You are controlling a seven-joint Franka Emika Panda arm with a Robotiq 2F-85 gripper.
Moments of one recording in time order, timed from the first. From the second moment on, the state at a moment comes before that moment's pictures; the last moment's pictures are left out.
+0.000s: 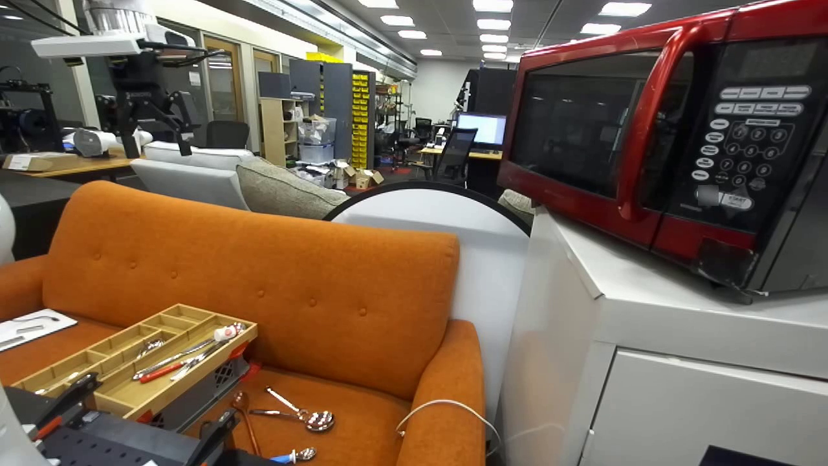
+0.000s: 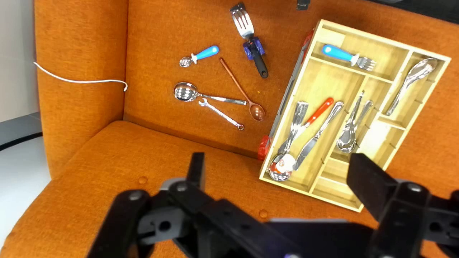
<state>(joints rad) 0.12 -0.46 0.21 -2.39 -0.03 1.90 0.05</state>
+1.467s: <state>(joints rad) 0.13 -0.26 0.15 -2.45 -0.01 2.03 0.06</state>
